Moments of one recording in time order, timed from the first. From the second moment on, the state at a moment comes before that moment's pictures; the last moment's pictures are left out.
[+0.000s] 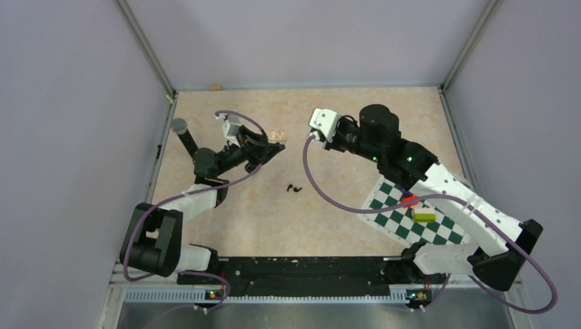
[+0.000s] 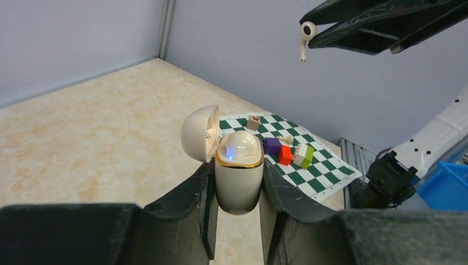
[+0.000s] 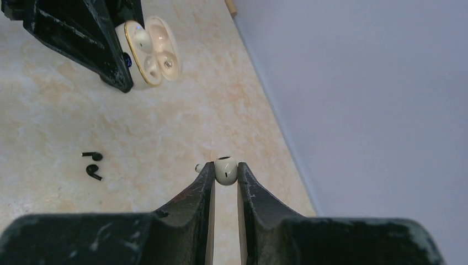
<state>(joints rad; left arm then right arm) -0.24 1.34 0.54 1.24 0.86 -0.67 0.77 1.21 1.32 -0.38 -0.09 -0.67</state>
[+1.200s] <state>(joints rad) -0.39 1.45 0.60 1.20 1.09 -0.64 0.97 1.21 1.17 -0.32 0.02 -0.75</state>
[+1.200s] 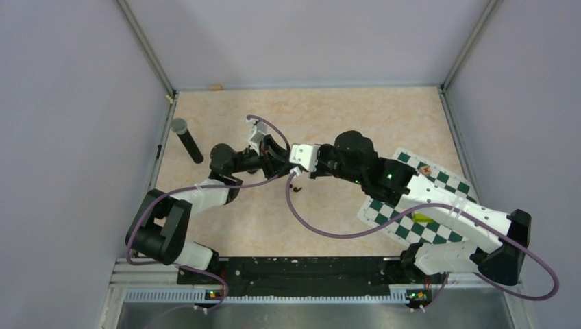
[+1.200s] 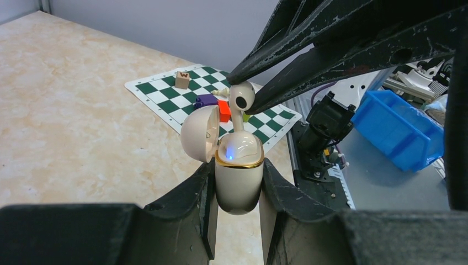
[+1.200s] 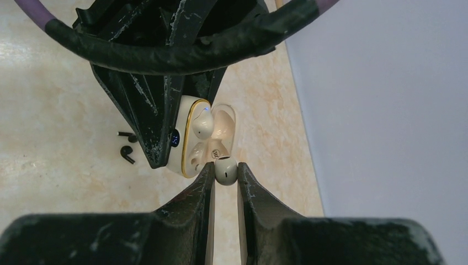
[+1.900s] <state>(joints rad) -0.39 1.45 0.60 1.19 1.09 -0.64 1.00 1.21 1.14 -0.29 0.04 -0.77</state>
